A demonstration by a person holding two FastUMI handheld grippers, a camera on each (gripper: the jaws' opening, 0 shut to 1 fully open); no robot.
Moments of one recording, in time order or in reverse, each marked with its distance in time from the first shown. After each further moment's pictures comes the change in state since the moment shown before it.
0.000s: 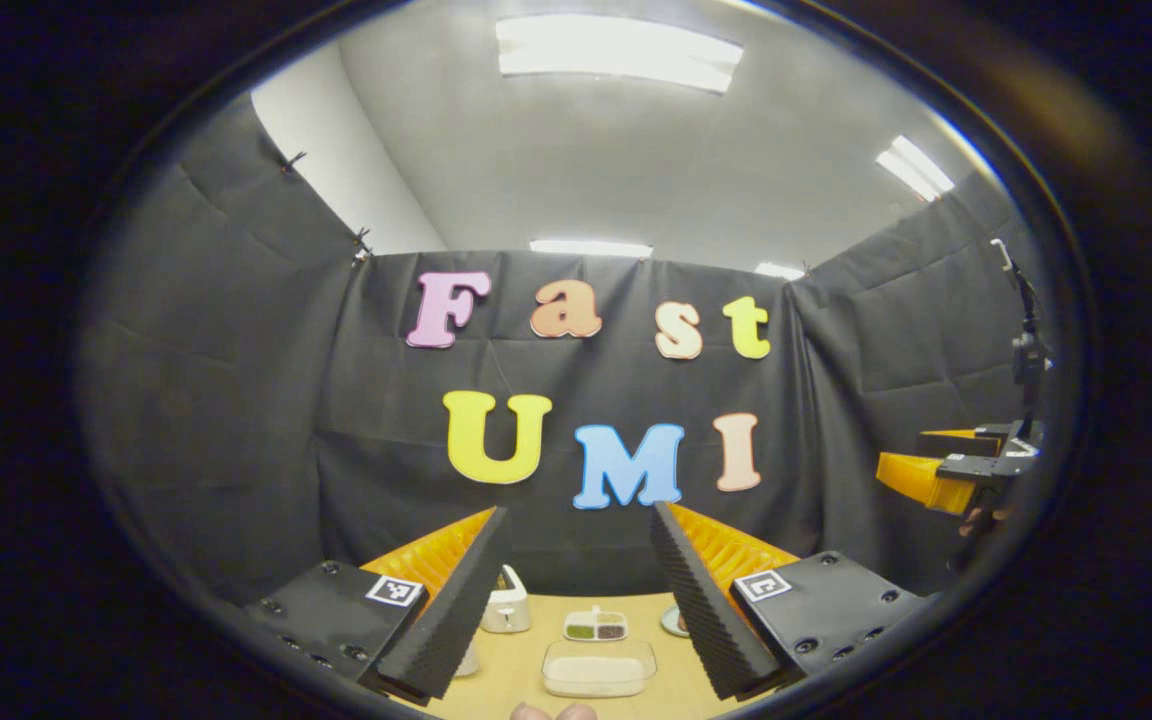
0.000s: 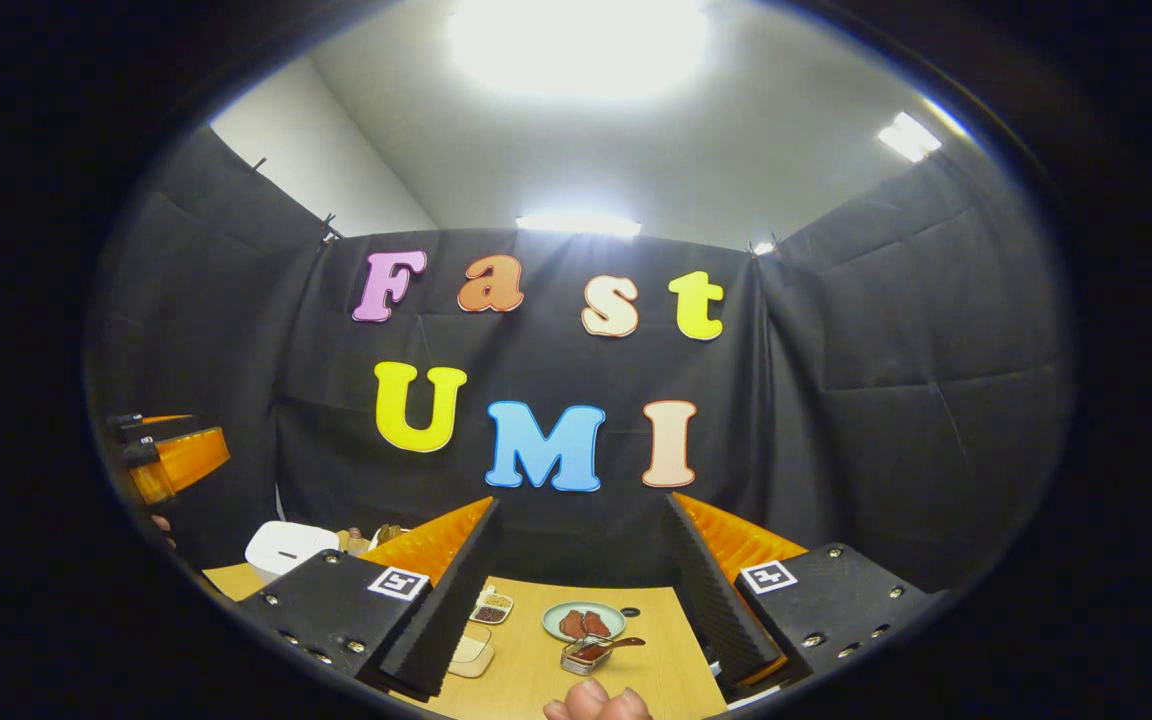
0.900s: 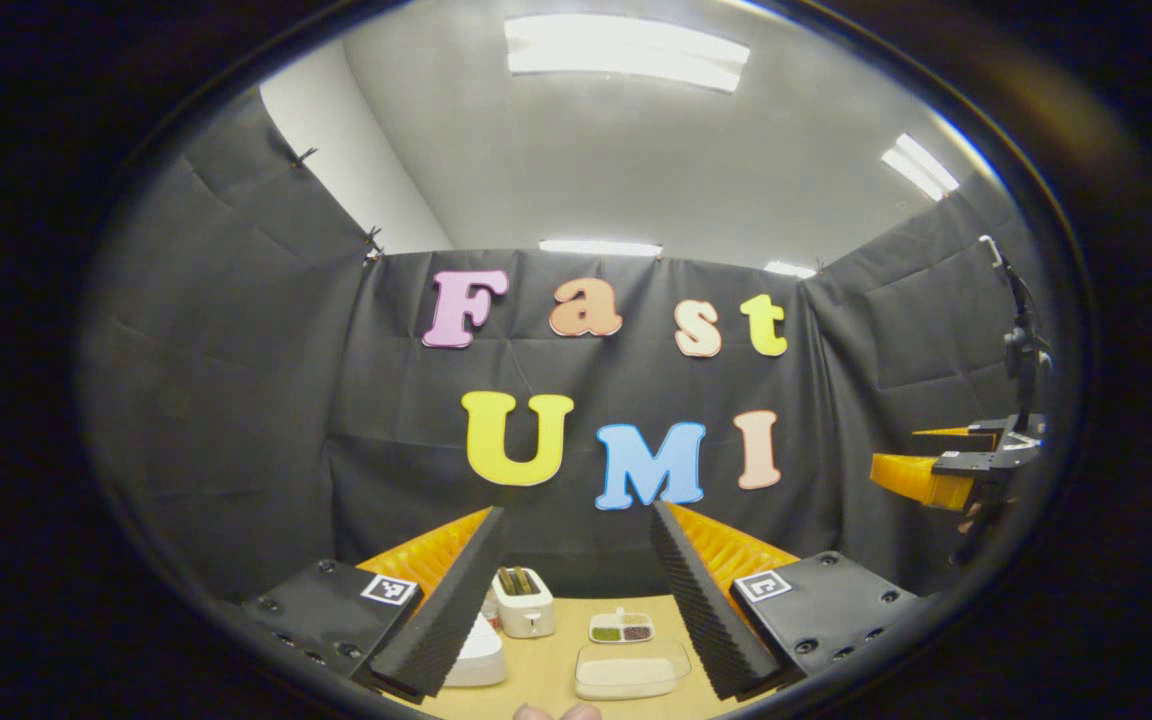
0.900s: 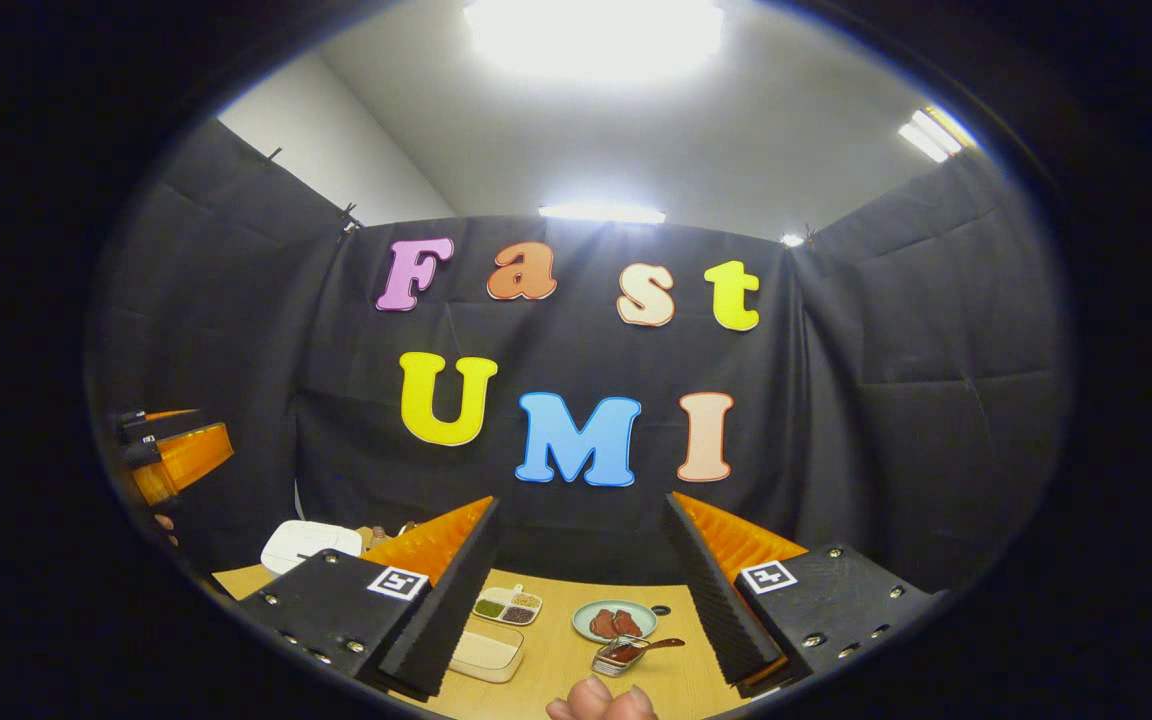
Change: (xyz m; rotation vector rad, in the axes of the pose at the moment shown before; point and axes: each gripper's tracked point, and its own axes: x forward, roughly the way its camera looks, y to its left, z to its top) left arm 0.013 0.057 -0.018 0.014 0.025 0.023; right arm 0.027 0.050 -0.003 -0.009 0.027 0.044
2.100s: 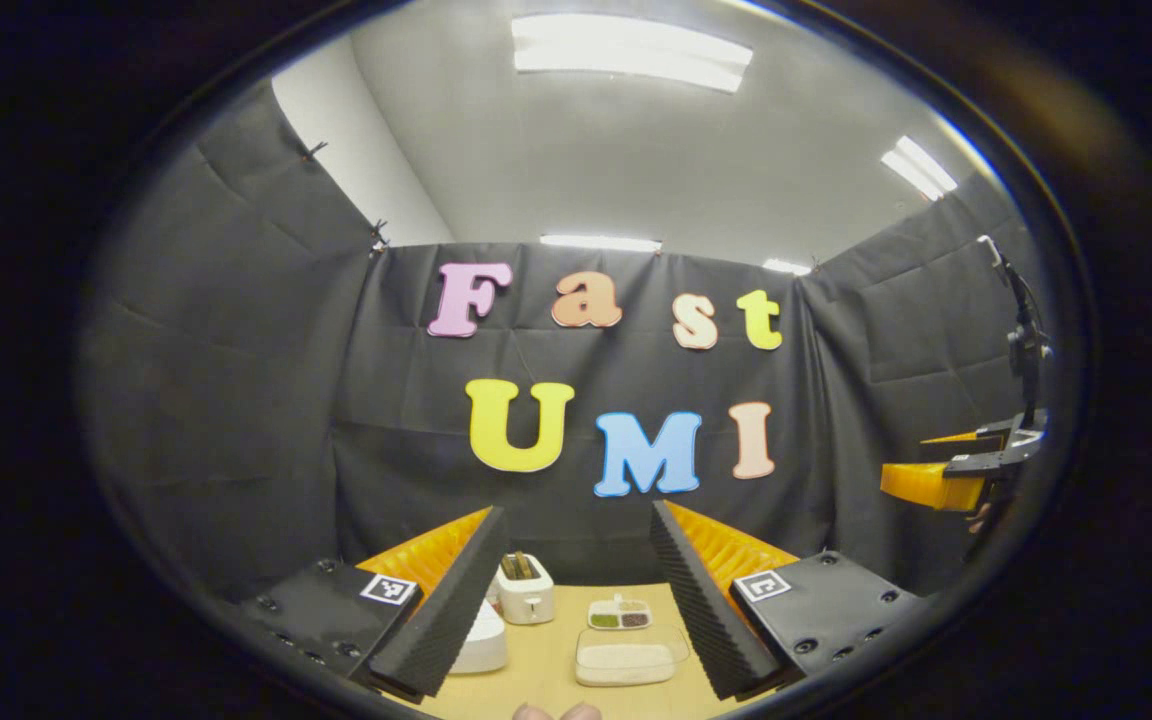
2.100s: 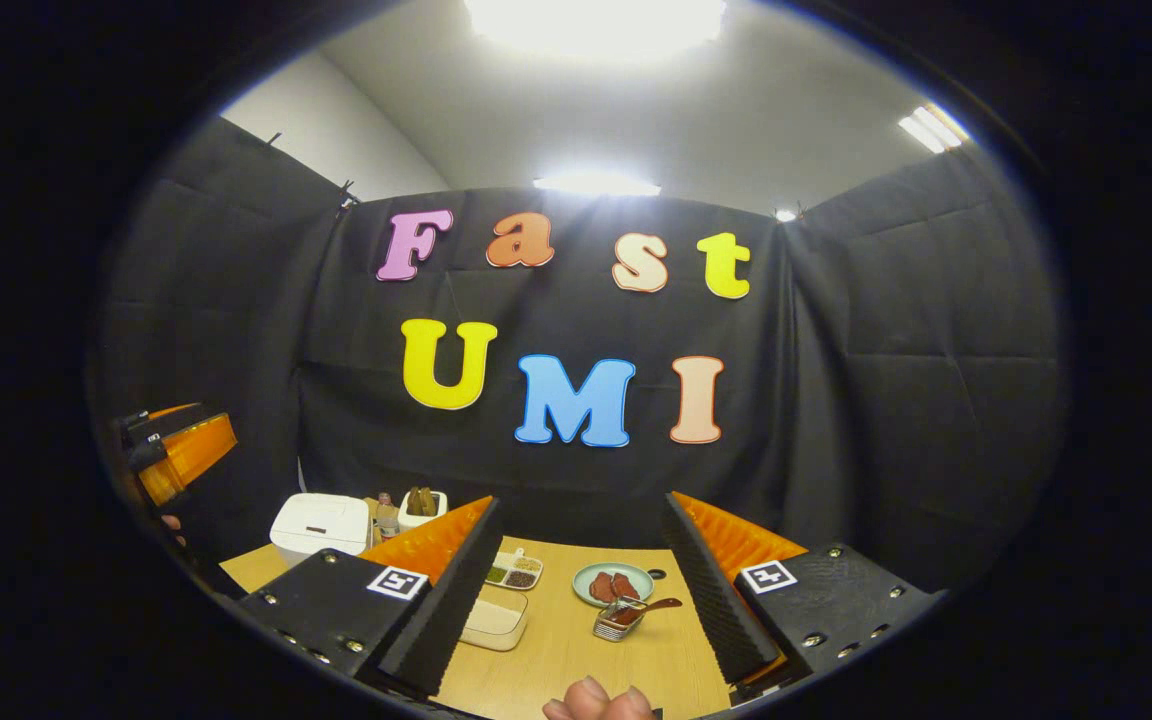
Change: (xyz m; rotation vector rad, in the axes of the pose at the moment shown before) left arm -0.039 0.002 -0.013 0.001 0.002 0.016; right arm -0.040 0.006 -0.026 0.005 0.081 0.012
